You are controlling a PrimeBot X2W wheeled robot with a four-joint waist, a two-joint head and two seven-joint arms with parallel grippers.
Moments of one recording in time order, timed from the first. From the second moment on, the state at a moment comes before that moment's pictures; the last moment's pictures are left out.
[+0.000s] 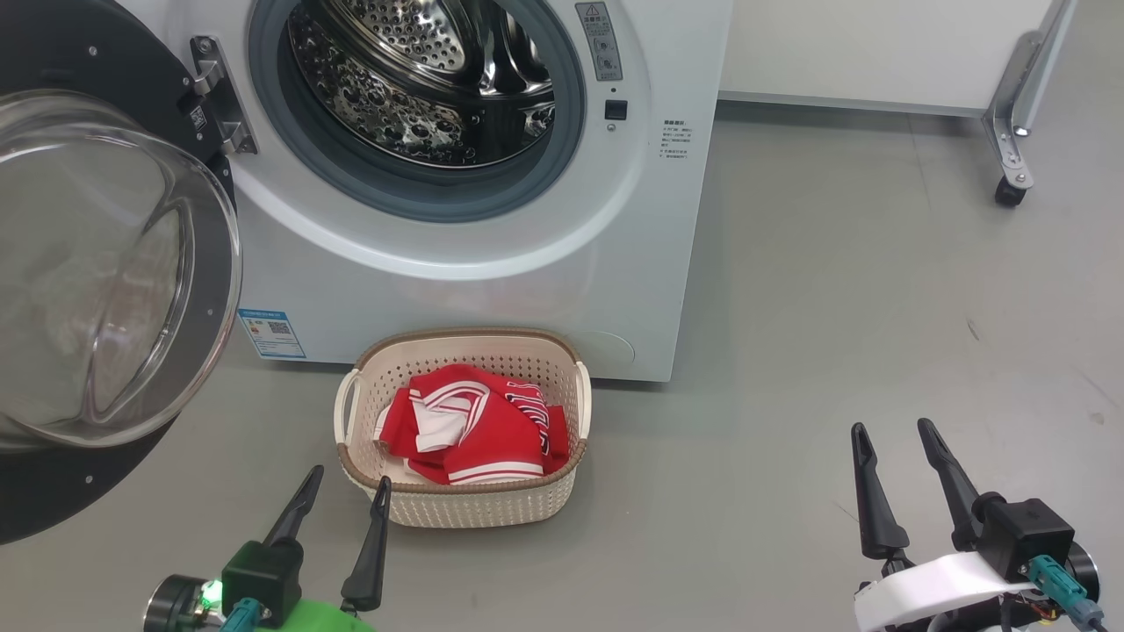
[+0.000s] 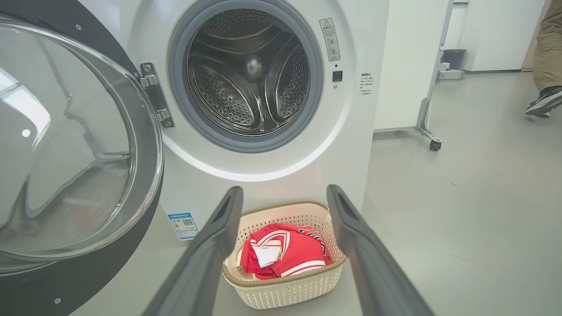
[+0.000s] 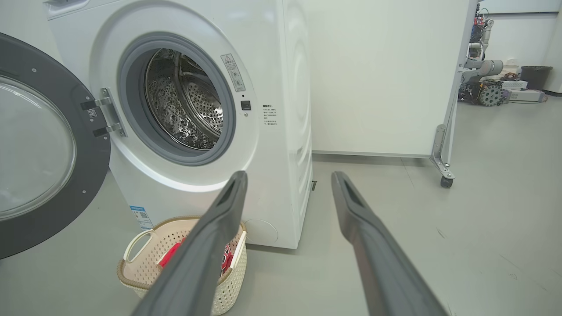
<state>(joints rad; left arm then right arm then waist) 0.03 0.04 -0.17 0.24 -0.18 -0.09 -0.25 0.11 -0.05 0.09 0.10 0.26 0.05 -0.25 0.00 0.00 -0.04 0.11</state>
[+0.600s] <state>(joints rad) 0.03 0.04 -0.17 0.24 -0.18 -0.09 -0.25 0.11 -0.05 0.09 0.10 0.26 0.05 -0.25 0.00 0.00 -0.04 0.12</state>
